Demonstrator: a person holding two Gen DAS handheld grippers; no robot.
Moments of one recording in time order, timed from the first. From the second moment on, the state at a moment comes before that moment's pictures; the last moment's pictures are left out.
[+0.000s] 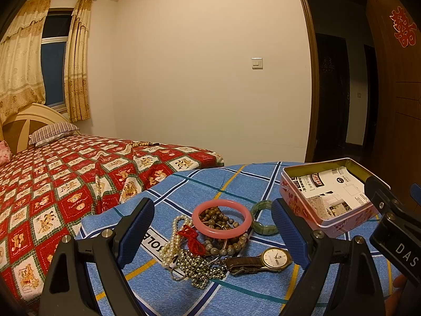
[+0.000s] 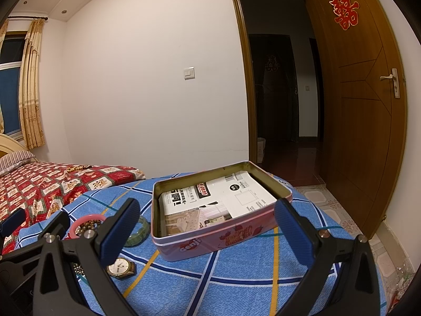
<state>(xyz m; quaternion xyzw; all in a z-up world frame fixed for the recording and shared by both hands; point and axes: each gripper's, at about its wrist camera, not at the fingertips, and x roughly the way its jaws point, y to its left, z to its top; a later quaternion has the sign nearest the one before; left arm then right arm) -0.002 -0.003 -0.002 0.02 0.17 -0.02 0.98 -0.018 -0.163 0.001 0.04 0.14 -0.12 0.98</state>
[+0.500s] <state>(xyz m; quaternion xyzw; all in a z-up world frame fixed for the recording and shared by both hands) 0.000 -0.004 -0.003 0.01 0.18 -0.02 0.98 -0.018 -0.164 0.001 0.04 0.14 -0.12 0.98</state>
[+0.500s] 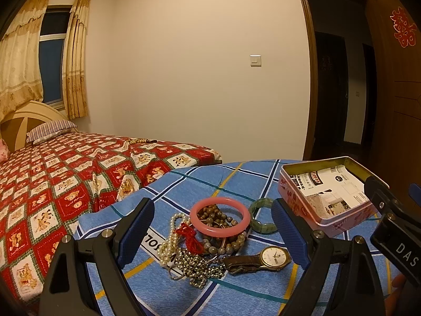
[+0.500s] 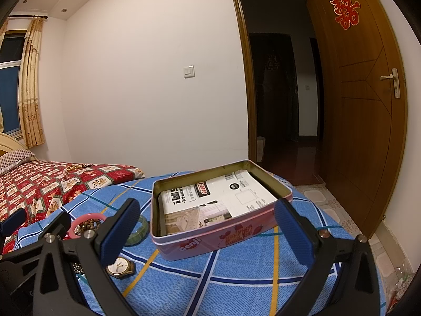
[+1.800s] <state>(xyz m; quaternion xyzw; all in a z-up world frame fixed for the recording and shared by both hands) 0.117 0.005 -0.043 0.00 0.39 -0.08 0.92 -0.005 -0.186 -0.009 0.11 0.20 -0.12 0.97</state>
